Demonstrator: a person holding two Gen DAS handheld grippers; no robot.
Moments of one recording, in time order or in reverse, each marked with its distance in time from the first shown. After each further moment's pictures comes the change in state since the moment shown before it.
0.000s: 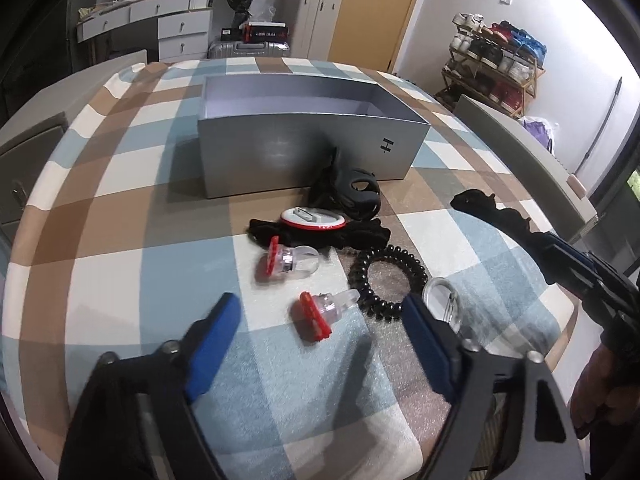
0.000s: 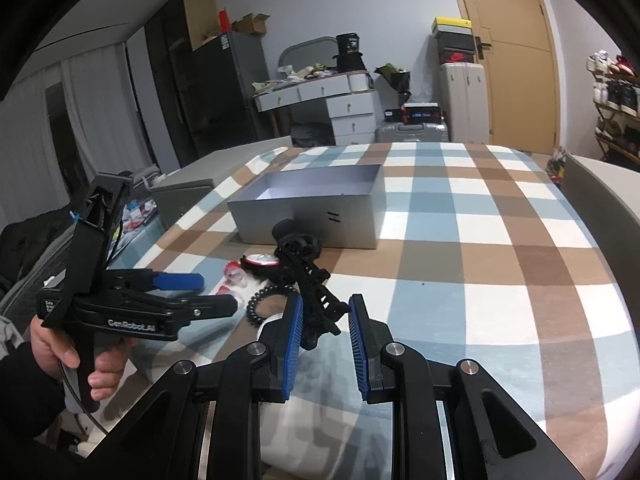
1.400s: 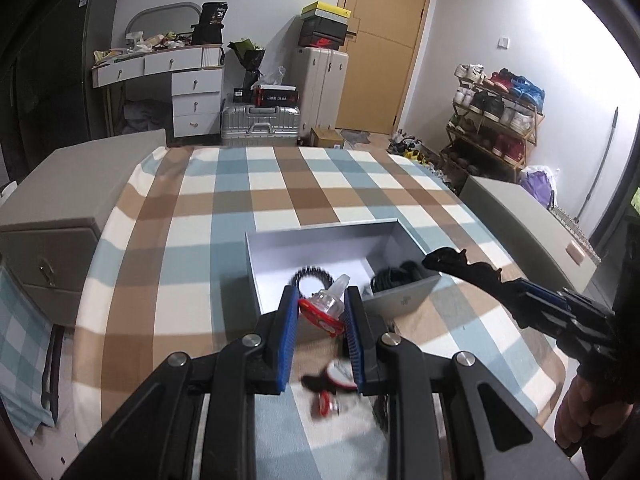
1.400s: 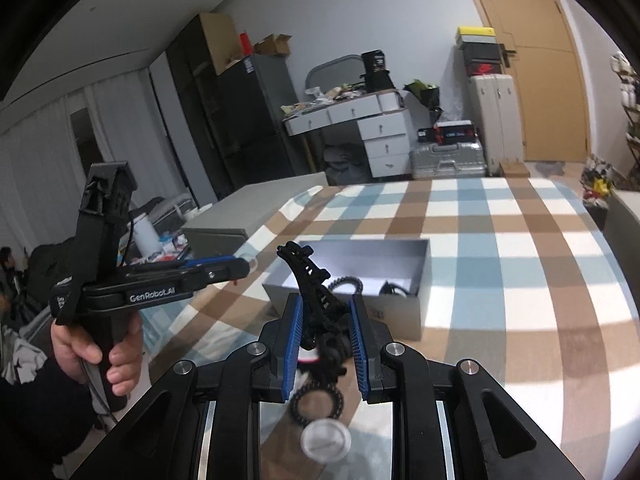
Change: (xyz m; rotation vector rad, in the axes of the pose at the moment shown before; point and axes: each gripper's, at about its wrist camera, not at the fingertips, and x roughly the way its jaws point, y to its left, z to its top) left arm -0.040 0.023 0.082 0.011 -0.211 0.037; right arm 0.026 0.011 0.086 -0.006 -0.059 0.152
